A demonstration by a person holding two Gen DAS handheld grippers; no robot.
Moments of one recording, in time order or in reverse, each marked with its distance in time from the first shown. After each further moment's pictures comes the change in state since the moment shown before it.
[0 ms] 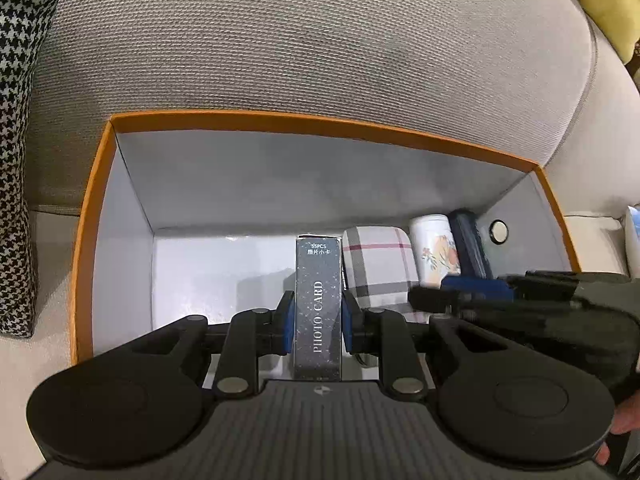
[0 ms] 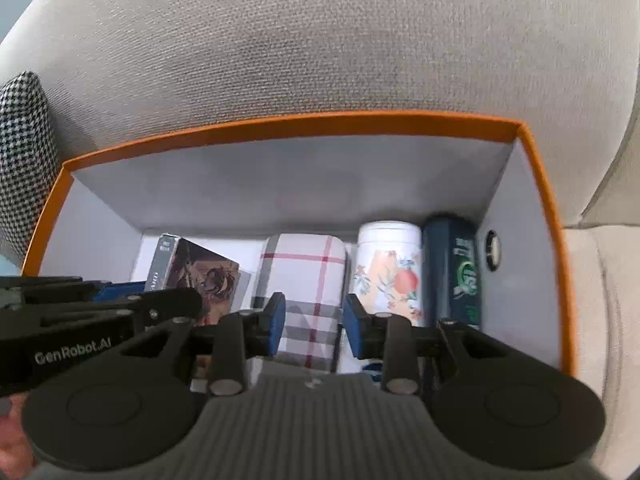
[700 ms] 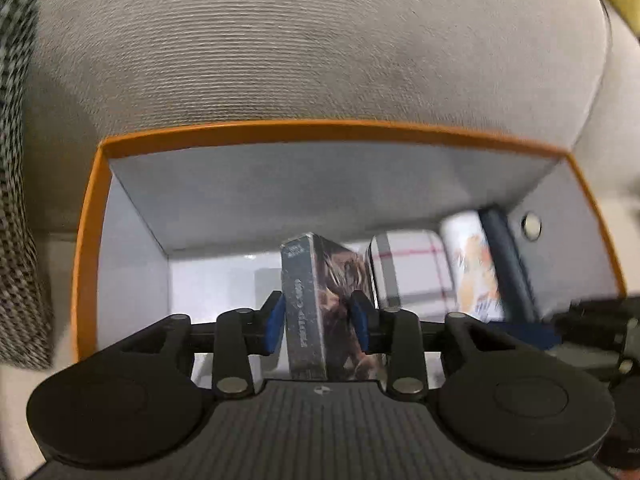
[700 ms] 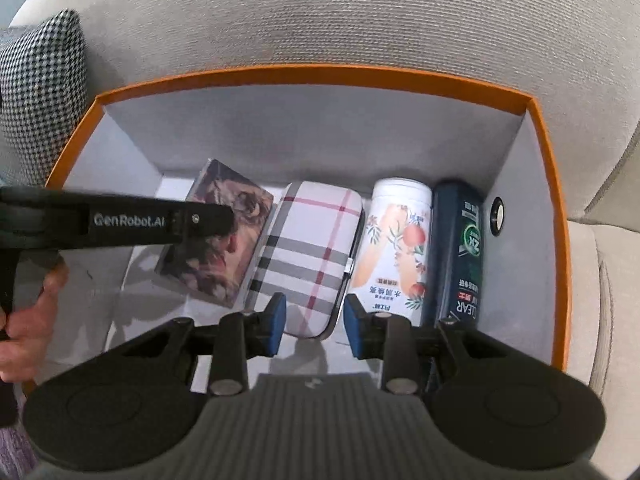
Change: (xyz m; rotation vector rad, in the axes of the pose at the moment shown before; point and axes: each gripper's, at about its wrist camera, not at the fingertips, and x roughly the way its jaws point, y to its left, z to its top) left arm 0.013 -0.003 0.008 0.094 0.016 0.098; right arm 0.000 0.003 -0.019 -0.111 0.077 0.016
